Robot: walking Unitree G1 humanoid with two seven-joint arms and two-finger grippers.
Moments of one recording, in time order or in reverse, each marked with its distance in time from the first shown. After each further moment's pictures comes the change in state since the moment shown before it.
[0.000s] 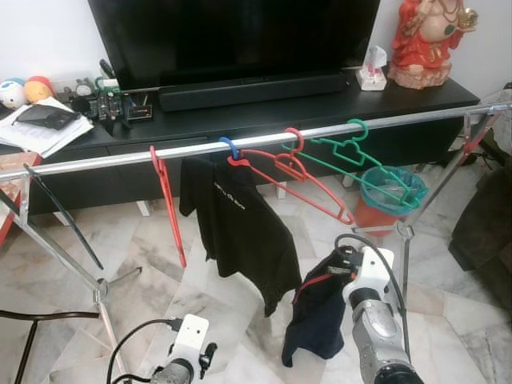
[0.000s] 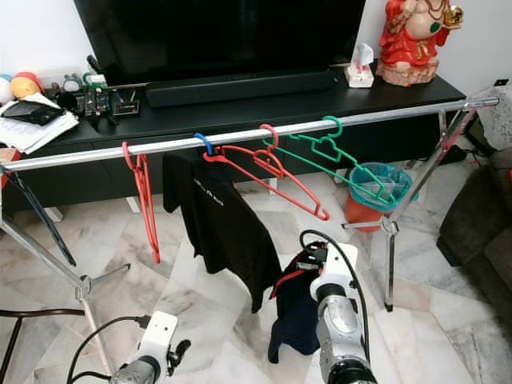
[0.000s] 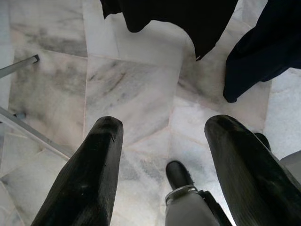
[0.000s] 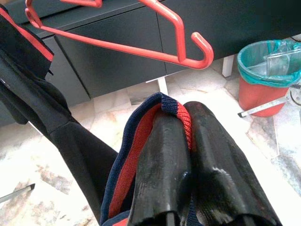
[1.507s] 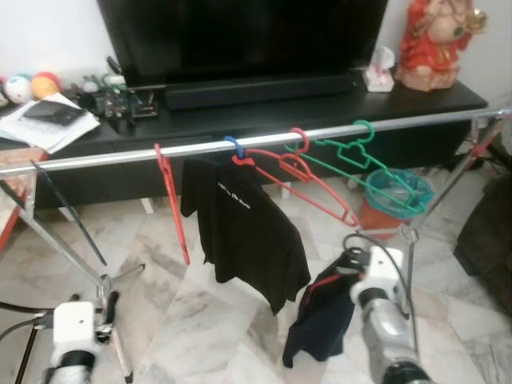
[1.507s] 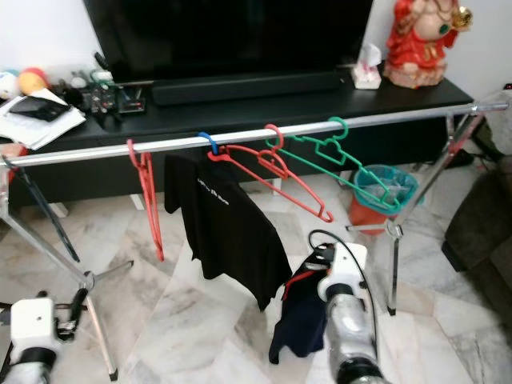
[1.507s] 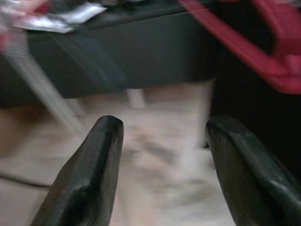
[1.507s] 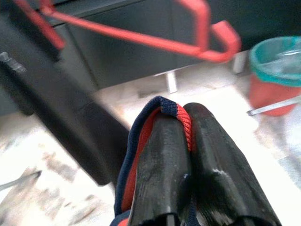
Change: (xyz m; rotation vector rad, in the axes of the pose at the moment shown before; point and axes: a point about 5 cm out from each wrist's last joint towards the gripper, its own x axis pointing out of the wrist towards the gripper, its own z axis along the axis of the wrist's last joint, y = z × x) left arm -0.081 0.097 0.035 -0.140 -0.578 0.342; right arm 0.001 0.002 -0.004 -0.001 0.035 0.022
